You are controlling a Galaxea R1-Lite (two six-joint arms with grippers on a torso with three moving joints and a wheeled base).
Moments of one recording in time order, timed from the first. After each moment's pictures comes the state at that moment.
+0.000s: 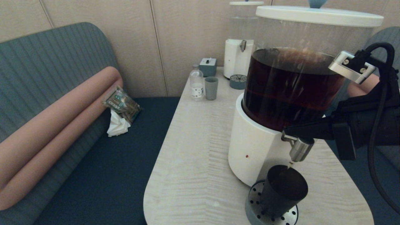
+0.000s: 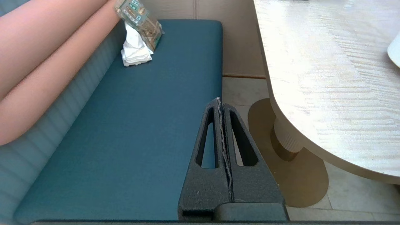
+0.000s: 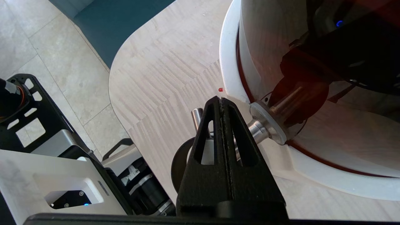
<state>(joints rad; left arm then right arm) 0.00 0.00 0.00 -0.02 0.00 -0.04 0.50 1.39 -1.23 0.36 0.30 -0.10</state>
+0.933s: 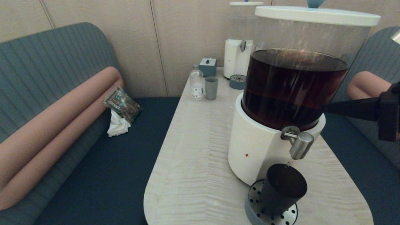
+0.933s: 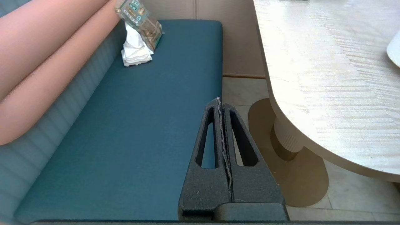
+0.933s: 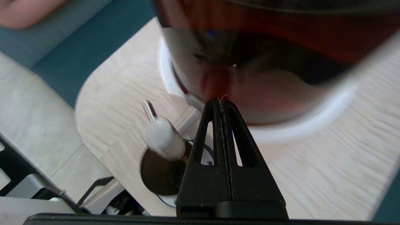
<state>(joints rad) 0.00 0.00 0.00 -0.02 0.00 -0.04 0.37 1.24 -1.18 0.29 0.21 -0.05</state>
